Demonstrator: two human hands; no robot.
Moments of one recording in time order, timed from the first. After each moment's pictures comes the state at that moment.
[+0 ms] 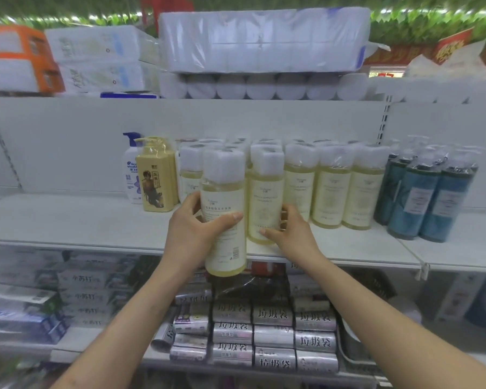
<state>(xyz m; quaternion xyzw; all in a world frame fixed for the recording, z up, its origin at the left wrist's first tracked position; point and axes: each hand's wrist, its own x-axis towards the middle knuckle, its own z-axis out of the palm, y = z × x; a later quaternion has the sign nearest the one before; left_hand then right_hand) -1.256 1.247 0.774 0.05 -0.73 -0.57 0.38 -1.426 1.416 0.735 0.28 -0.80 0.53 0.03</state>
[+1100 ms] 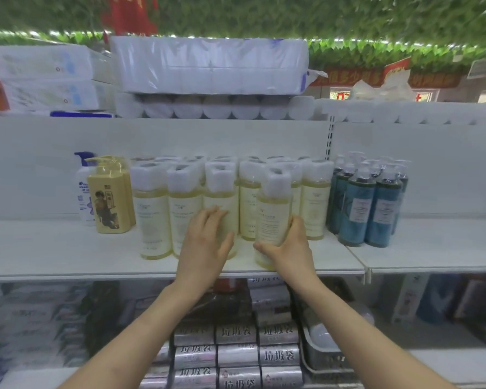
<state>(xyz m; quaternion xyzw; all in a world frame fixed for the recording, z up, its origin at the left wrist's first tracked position) -1.332 1.318 0.753 0.01 -0.86 -0.22 0.46 -1.429 1.496 0.739 0.19 -0.82 0.52 0.17</state>
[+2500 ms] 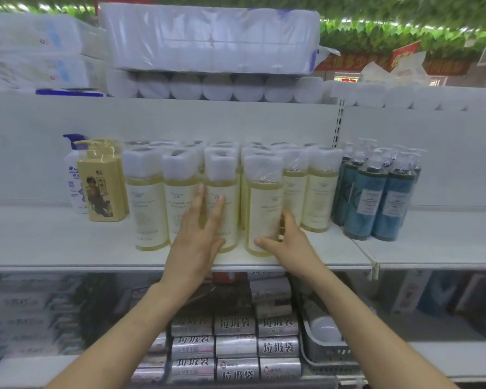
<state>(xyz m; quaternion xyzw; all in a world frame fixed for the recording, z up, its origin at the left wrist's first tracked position) -1.349 1.285 0.724 -0.02 -0.90 -0.08 0.43 -1.455 1.497 0.731 0.26 -0.81 0.52 0.02</state>
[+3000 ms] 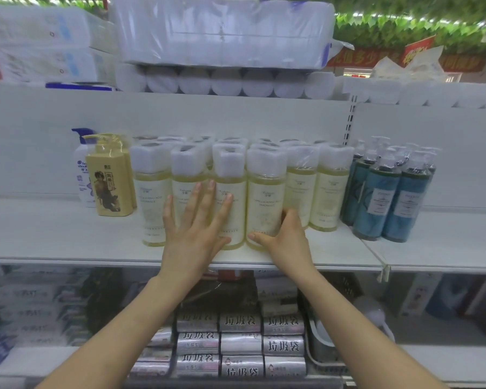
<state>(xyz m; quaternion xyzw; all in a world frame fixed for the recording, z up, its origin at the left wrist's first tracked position) -1.361 1.256 0.713 0.03 -0.86 0.17 0.49 -1.450 1.465 0.729 0.21 -0.83 0.50 0.12</state>
